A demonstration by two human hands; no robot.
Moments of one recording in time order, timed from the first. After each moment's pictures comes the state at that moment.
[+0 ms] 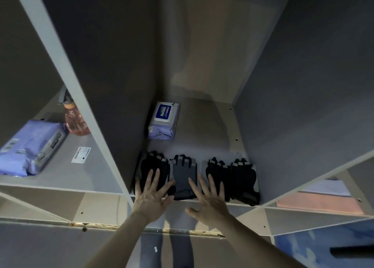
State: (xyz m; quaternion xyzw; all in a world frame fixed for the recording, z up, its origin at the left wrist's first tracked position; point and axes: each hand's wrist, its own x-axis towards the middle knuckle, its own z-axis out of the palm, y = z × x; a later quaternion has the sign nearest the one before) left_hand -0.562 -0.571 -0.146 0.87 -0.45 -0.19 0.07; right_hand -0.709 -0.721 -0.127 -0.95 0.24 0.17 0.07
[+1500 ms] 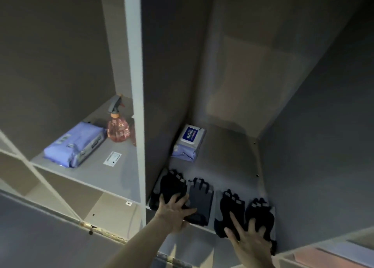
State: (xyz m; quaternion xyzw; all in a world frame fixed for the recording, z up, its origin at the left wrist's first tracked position) left_hand -0.566 -0.594 -0.111 0.83 -0.49 -0.25 -0.09; right_hand -0.744 -0.761 -0.102 -0.88 0.40 0.24 0.01
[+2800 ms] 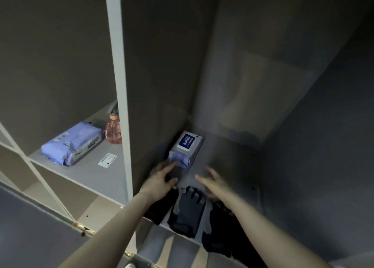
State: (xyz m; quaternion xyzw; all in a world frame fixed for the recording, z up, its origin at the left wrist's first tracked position) left_hand -0.509 -0.604 -0.055 0.86 -0.28 -0.17 0.40; right_hand -0.604 -0.785 -0.008 -0.79 0.34 0.11 0.50
